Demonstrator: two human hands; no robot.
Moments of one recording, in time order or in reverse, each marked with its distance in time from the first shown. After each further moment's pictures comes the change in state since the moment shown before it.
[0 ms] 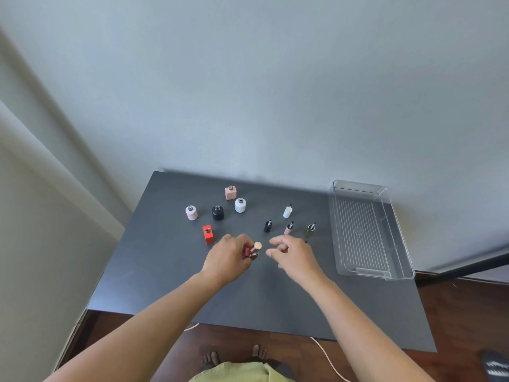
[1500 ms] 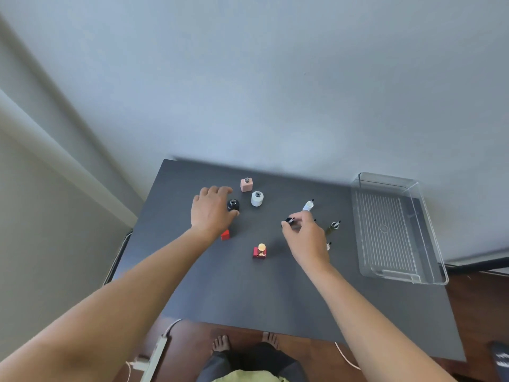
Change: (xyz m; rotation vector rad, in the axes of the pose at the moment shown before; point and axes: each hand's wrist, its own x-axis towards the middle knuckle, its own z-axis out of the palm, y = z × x) left_hand 0.079 -0.068 -0.055 0.269 0.159 -0.209; right_hand 0.046 -0.021 0.030 0.008 0.305 0.035
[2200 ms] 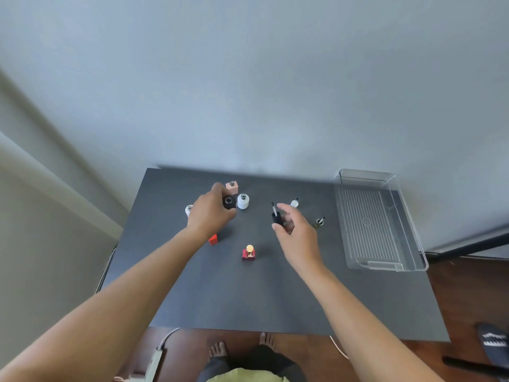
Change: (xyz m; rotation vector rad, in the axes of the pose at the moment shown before) left_hand -0.002 0.031 -0.019 -0.369 -0.075 -0.020; right_hand -0.021 -0.011 -0.023 0.202 -0.027 -0.096
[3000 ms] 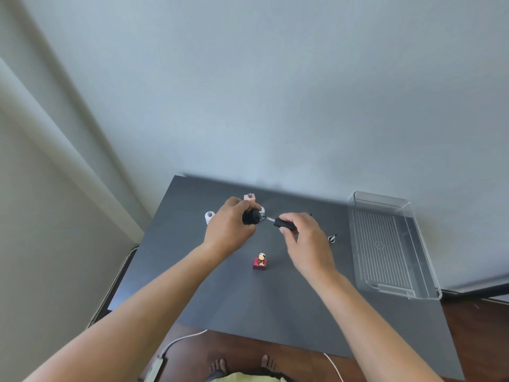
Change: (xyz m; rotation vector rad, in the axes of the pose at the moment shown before) left_hand -0.054 0.021 -0.018 -0.080 0.090 0.142; right_hand -0.013 -0.038 -0.015 -0.287 -0.013 -0.366
